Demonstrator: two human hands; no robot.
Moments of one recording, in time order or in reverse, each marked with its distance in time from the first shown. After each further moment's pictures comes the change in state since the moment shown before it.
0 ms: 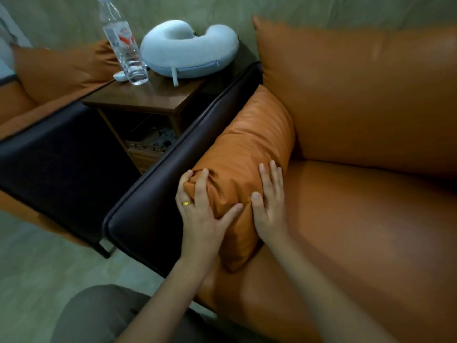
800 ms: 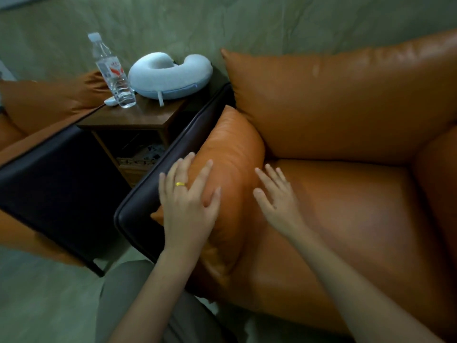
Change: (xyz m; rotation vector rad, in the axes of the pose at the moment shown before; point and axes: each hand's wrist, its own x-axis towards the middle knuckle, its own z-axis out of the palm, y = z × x) left_hand -0.010 0.051 -0.066 0.252 0.040 0.331; right_hand -0.024 -0.044 -0.093 -0.331 -0.186 0.094
